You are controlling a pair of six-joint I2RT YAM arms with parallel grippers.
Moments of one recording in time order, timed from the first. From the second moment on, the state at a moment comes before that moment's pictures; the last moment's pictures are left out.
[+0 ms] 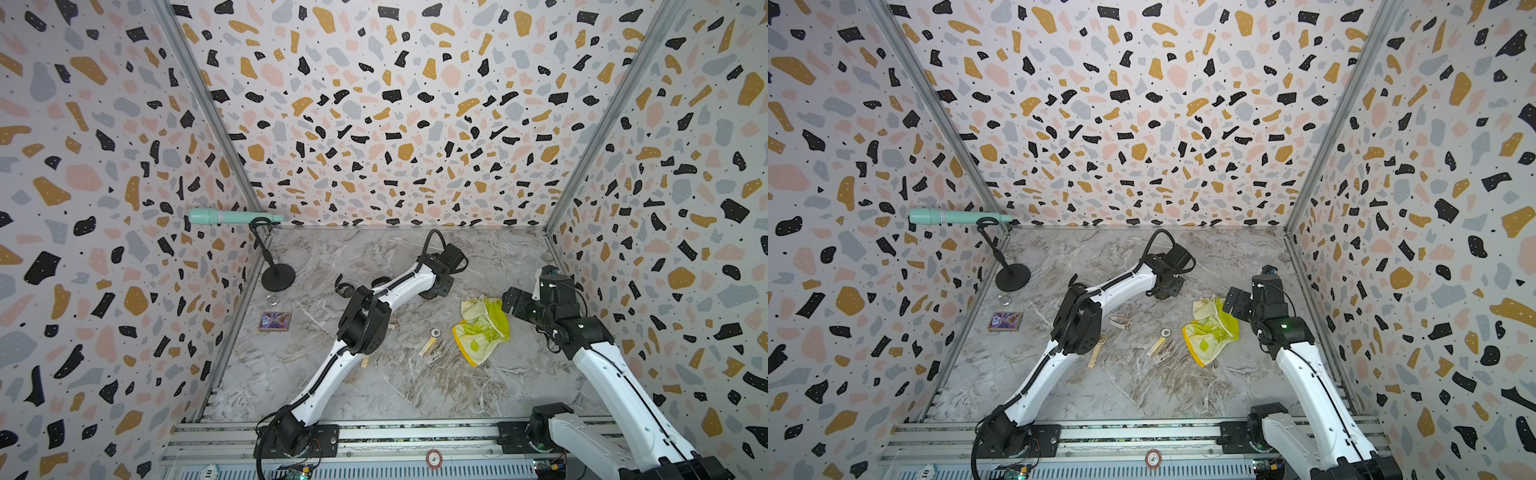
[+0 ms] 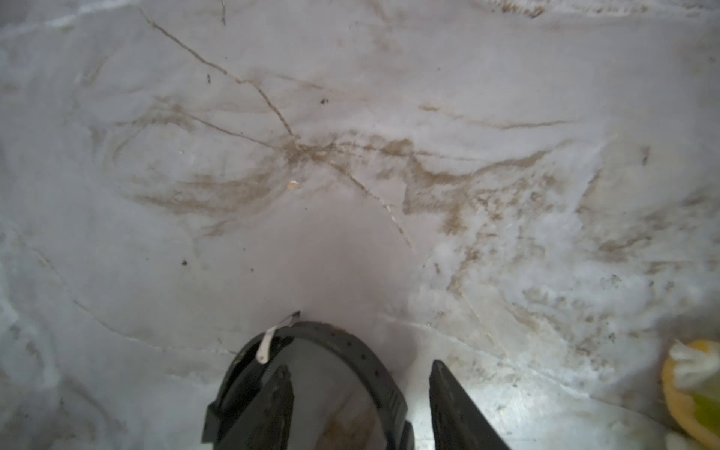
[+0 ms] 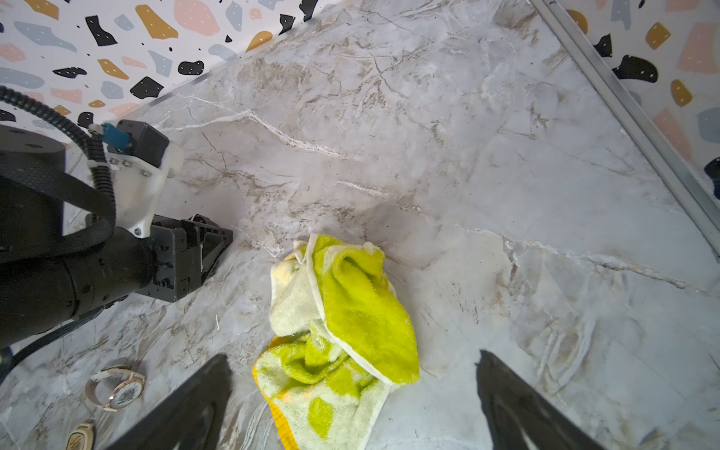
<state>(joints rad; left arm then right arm) -0.78 2.56 2.31 -0.88 -0.22 -0.21 0.17 0.93 0.83 -0.64 0.07 0.45</state>
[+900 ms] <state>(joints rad) -0.76 2.56 2.31 -0.94 -0.20 -0.20 0.17 0.86 0.79 -0.67 0.07 0.49</state>
